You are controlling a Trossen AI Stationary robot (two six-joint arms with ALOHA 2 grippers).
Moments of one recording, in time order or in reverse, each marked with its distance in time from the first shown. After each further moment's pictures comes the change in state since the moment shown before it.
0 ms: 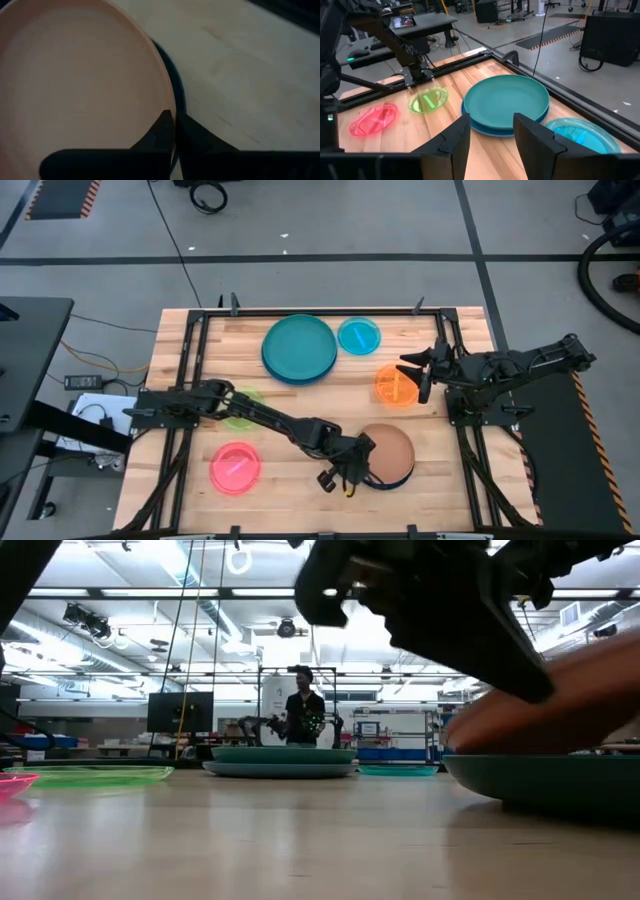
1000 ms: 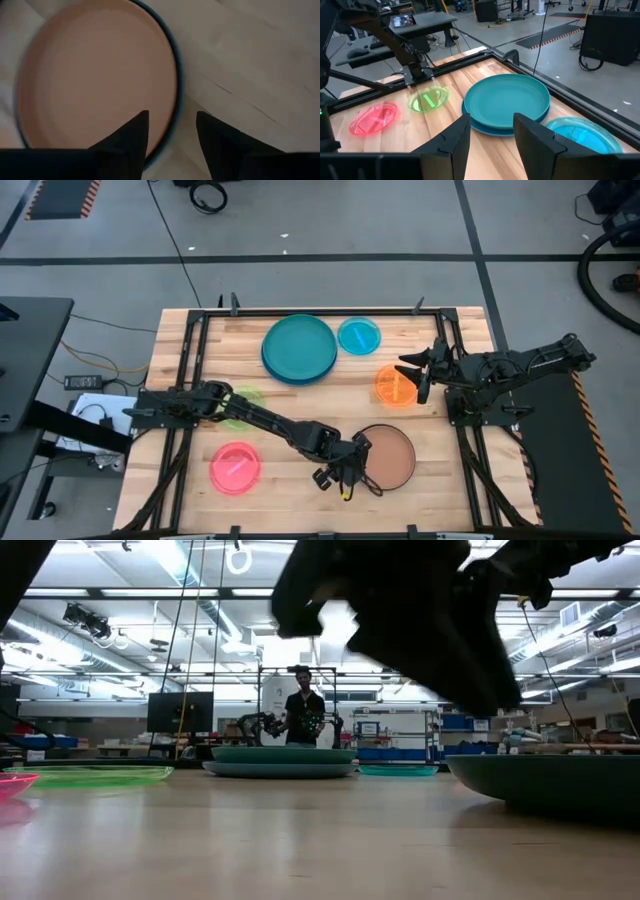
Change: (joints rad) left arm -0.029 -0.009 0.021 -0.121 -0.125 0.056; right arm 0.000 0.016 0.000 0.008 -0.001 0.006
